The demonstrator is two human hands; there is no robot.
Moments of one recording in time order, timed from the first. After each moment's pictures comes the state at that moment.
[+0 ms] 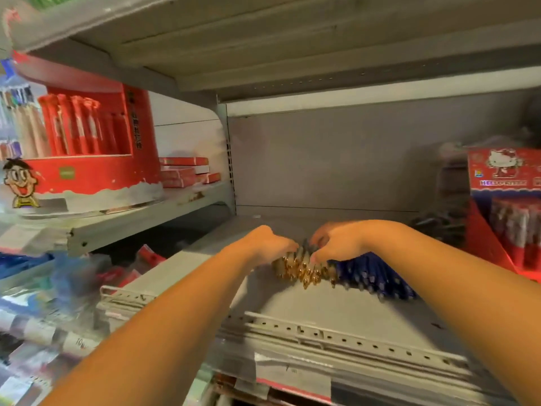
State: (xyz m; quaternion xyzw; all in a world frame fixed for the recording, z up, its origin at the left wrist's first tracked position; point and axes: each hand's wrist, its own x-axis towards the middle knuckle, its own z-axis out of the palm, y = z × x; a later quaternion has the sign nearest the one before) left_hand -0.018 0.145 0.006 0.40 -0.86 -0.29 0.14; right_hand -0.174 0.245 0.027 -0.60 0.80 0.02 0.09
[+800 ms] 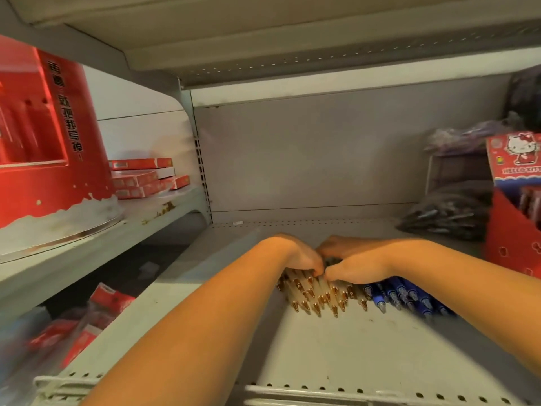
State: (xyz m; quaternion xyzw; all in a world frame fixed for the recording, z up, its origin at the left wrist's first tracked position) left_hand -0.078 0.110 0.025 0.31 -0.91 -0.21 -0.15; right_hand -0.167 0.219 0.010 -0.60 0.79 -0.02 0.13
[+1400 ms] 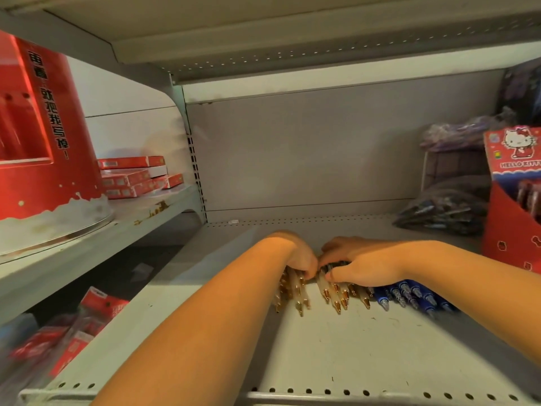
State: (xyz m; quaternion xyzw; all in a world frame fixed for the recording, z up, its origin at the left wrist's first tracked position) left_hand -0.091 0.098 0.014 0.31 -0.93 -0.14 -0.14; right_hand -0.175 0.226 0.002 -0.61 0.79 0.00 0.11
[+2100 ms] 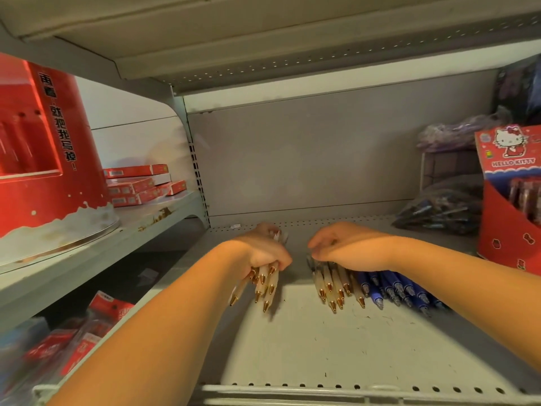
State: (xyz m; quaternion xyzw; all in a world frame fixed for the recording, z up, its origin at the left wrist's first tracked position) left_hand -0.050 0.064 0.013 0.33 -0.86 -0.38 0.05; right_hand -0.167 0.220 0.011 -0.52 0.81 -0.23 0.13
